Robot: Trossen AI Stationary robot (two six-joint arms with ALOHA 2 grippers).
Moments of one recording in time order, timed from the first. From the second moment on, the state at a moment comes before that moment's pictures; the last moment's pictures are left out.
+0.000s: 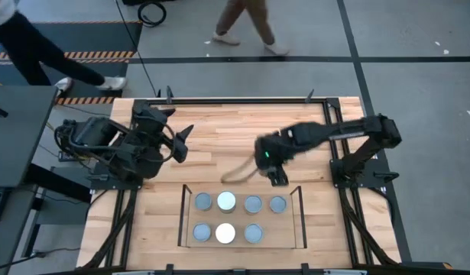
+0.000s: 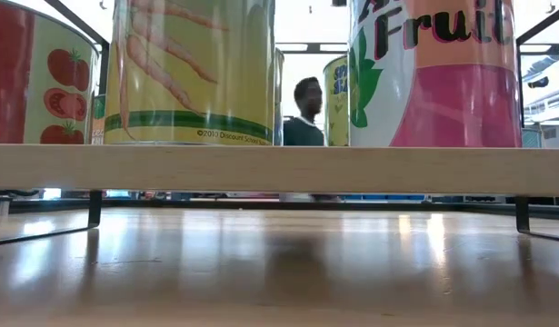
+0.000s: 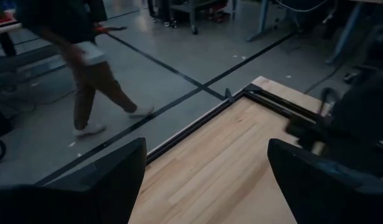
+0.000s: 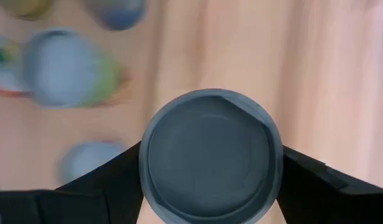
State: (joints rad) left arm -0.44 1.53 2.17 -1.55 -1.12 -0.87; right arm 0.09 1.58 1.48 -1.10 -0.02 0.02
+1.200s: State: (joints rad) left arm -0.62 1.54 2.17 -1.54 -1.10 -0.88; right arm 0.66 1.94 1.50 -1.00 0.04 0.81
